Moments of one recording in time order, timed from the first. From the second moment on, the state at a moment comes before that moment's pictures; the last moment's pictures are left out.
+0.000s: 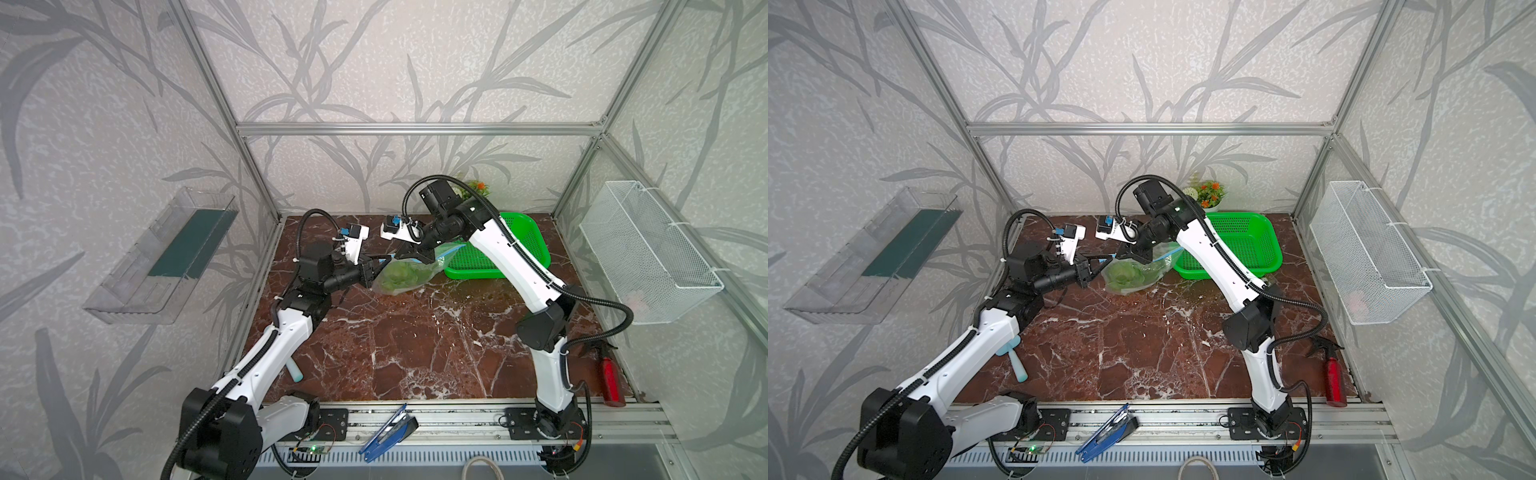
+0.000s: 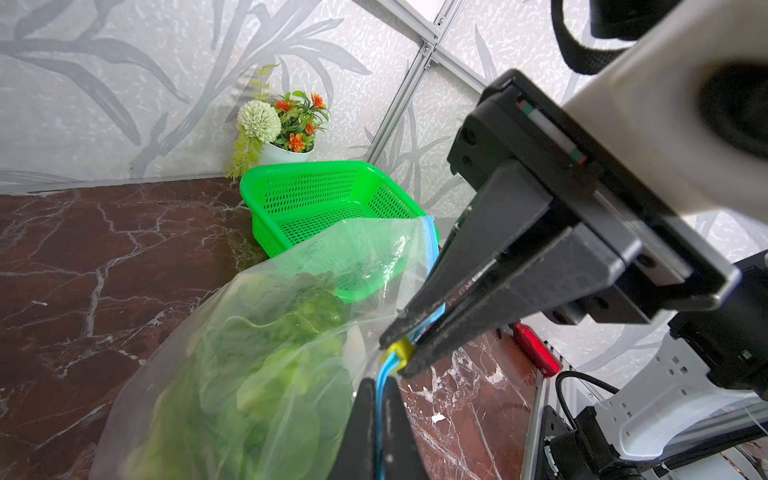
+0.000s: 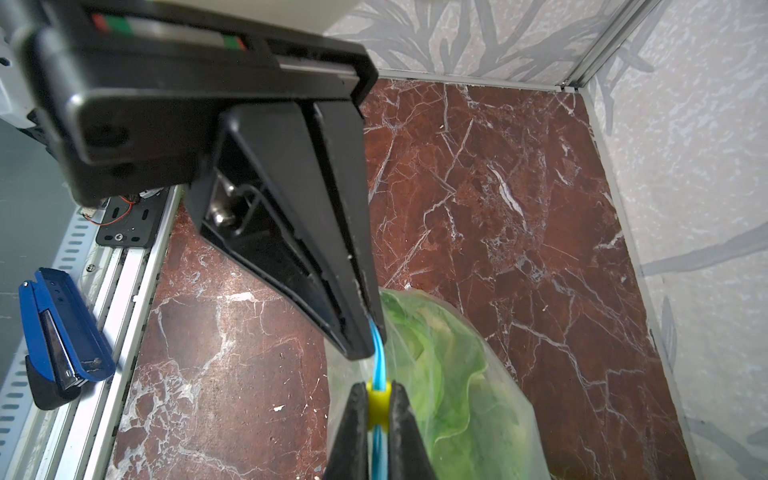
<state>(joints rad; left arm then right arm) -0.24 1.15 0.83 0.10 0.70 -0.38 0.66 2.09 2.38 -1.25 -0.56 -0.77</state>
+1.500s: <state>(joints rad) -0.11 1.07 0.81 0.13 0.67 -0.39 0.63 1.90 2.14 -1.17 -0.45 -0.78</state>
